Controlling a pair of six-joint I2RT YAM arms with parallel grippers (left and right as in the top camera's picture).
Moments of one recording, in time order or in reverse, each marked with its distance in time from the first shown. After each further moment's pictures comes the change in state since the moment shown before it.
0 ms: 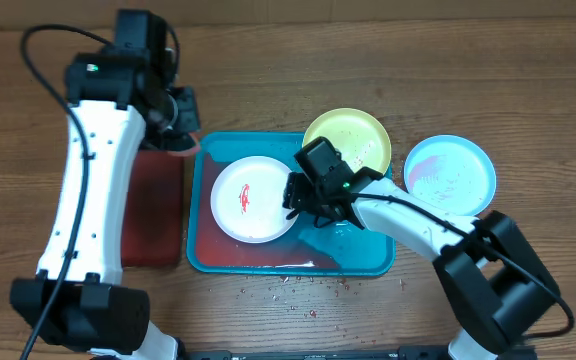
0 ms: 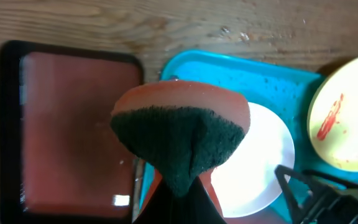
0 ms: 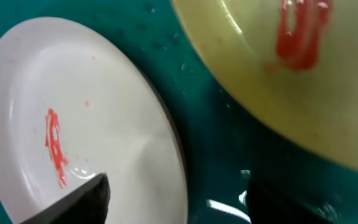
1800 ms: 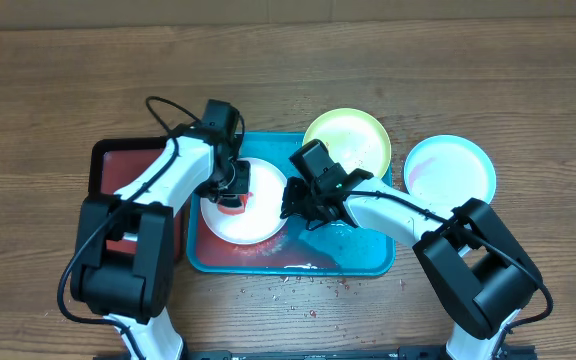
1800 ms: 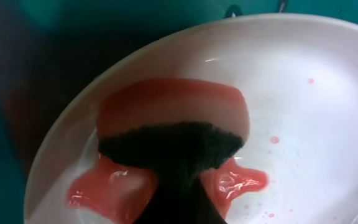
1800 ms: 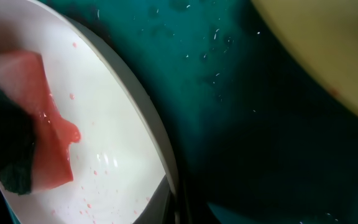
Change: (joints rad) left arm -0.151 0.174 -0.592 0.531 0.057 0.071; right arm 0.000 0.078 0.002 0.071 -0.123 0.053
